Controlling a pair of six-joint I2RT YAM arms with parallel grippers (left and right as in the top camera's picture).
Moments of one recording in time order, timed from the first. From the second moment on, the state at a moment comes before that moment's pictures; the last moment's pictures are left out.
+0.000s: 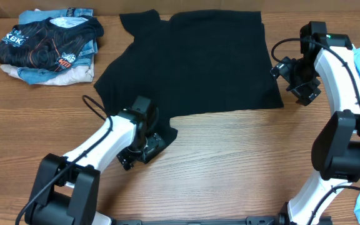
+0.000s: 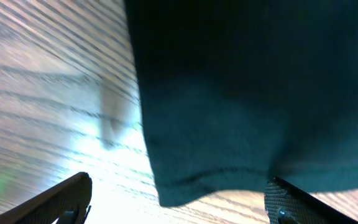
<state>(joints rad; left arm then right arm) -0.36 1.66 0.91 -0.90 0.07 -1.01 -0.11 2.01 1.72 -1.23 -0.02 0.75</state>
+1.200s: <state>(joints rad) -0.31 1.75 0.94 -0.86 0.14 -0.91 -0.11 2.04 1.71 -1.19 -0.02 0.75</state>
